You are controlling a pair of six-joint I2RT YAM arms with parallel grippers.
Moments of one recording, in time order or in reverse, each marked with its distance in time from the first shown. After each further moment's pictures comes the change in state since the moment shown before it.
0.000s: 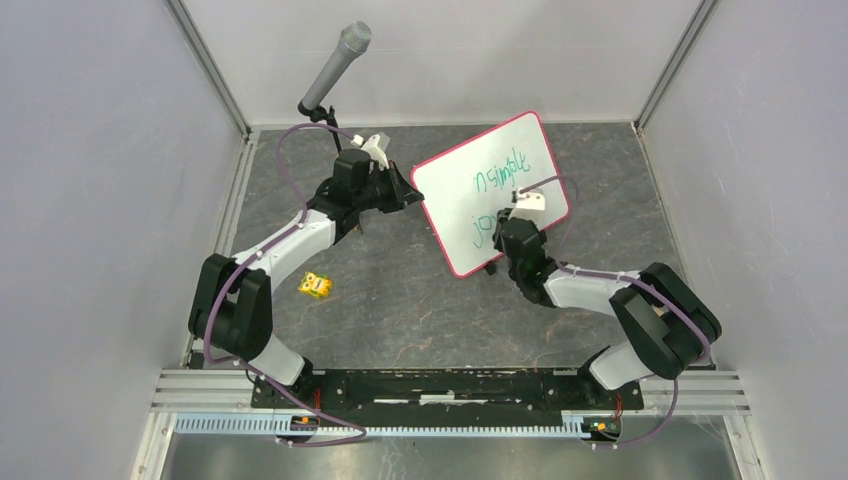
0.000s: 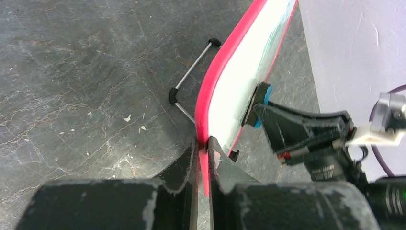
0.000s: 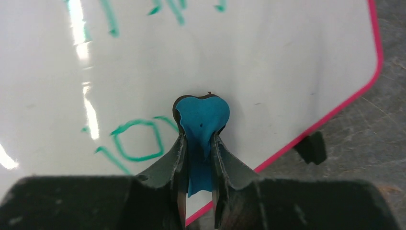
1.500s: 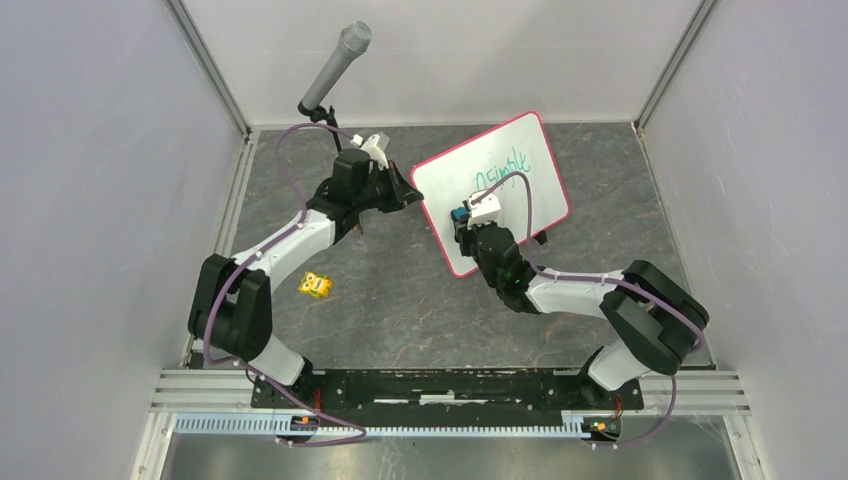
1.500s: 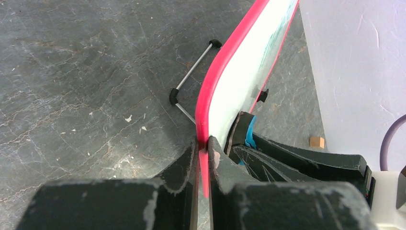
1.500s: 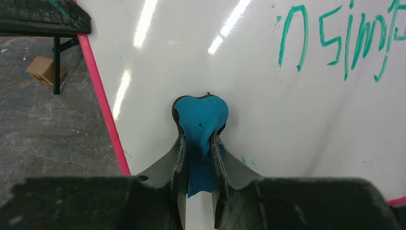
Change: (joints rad) left arm 0.002 -0.003 0.000 -0.002 -0.006 0.000; right arm 0.240 0.044 0.073 0.163 -0.104 -0.271
